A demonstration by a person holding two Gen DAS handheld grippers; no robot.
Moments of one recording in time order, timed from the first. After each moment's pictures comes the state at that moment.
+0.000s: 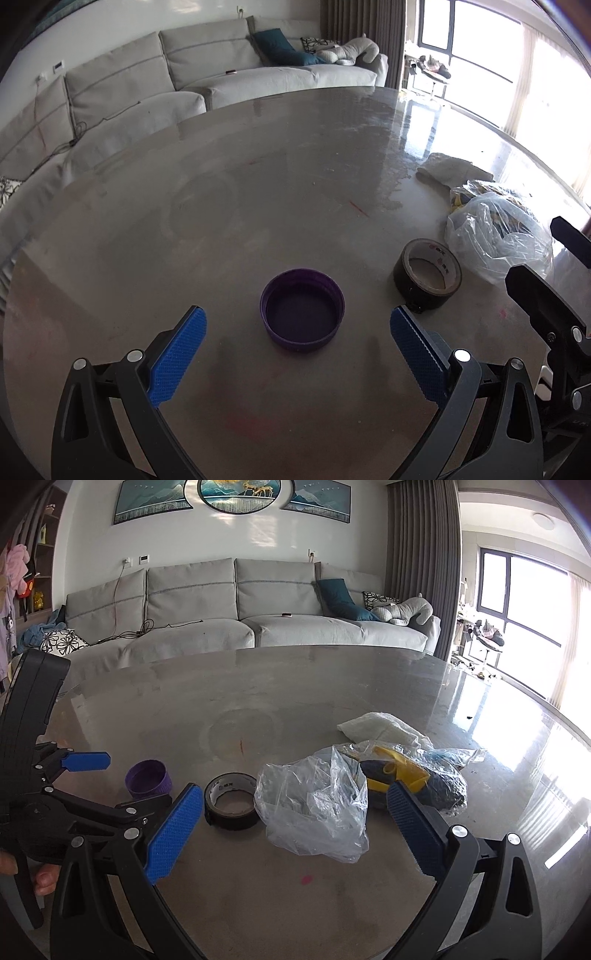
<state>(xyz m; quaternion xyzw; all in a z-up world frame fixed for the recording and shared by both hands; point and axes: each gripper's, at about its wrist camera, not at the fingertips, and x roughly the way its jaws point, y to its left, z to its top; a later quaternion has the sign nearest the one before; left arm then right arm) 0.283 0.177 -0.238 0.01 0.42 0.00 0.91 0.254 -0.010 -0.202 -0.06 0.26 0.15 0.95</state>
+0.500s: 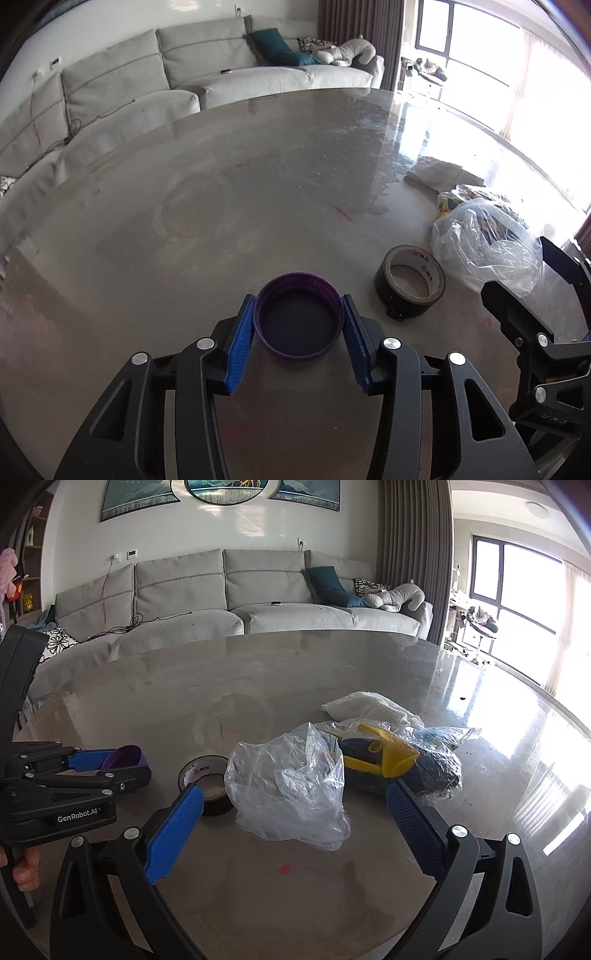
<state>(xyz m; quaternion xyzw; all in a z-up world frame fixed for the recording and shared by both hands) 0.271 0.168 -0.225 0.01 0.41 -0.01 0.91 0.264 -0.023 -0.216 -0.05 0.28 0.13 0.95</state>
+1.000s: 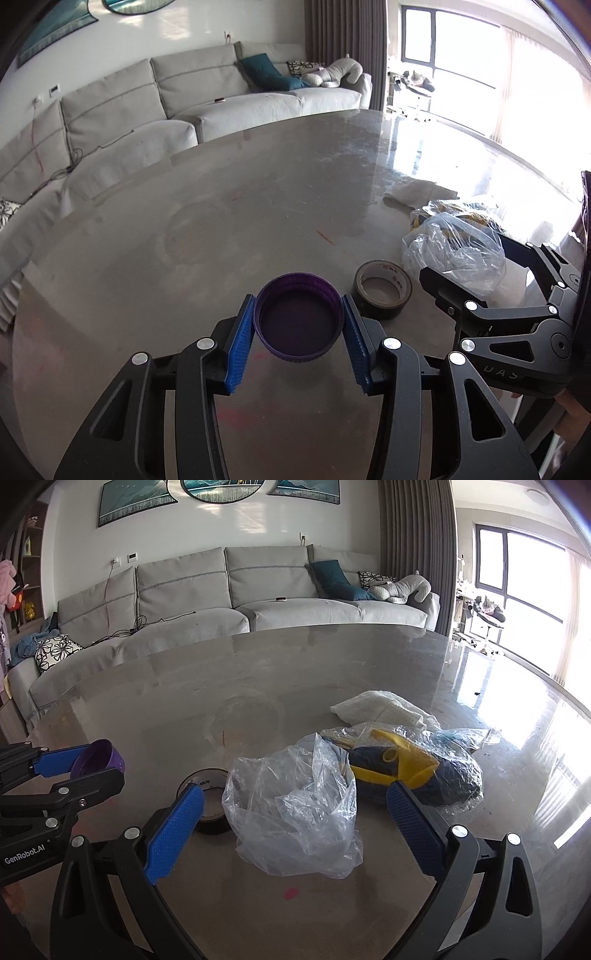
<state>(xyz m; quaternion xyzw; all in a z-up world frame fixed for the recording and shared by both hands) 0.256 0.155 -0.199 0.03 0.38 -0.02 0.93 0.282 -0.019 -0.218 -0.04 0.29 0.15 0.94</state>
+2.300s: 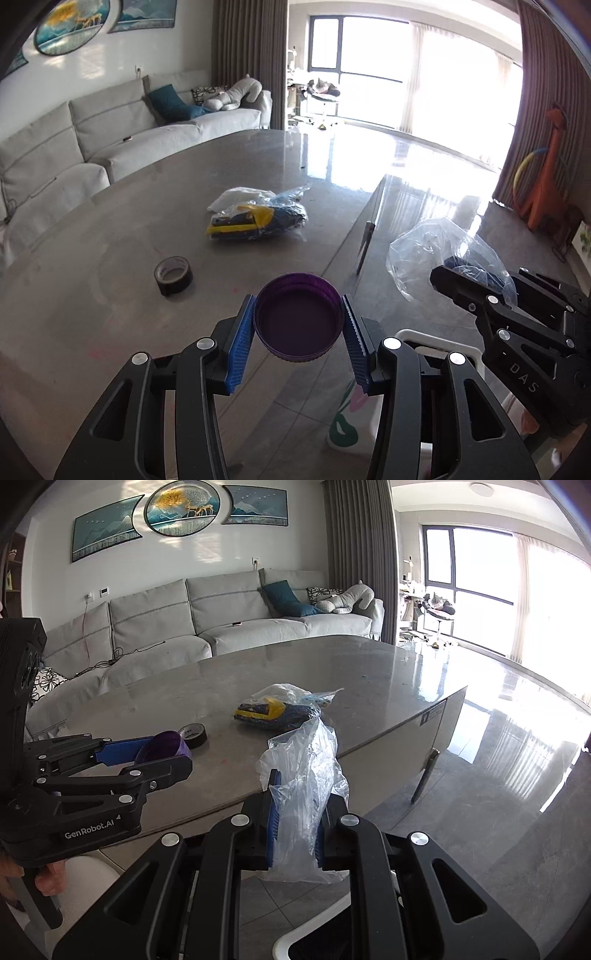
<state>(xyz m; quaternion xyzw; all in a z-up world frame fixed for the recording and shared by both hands) 0.140 0.015 -0.163 0.06 0.34 -0.20 0.92 0.097 -0.146 -0.163 0.01 0.27 0.06 0.96</state>
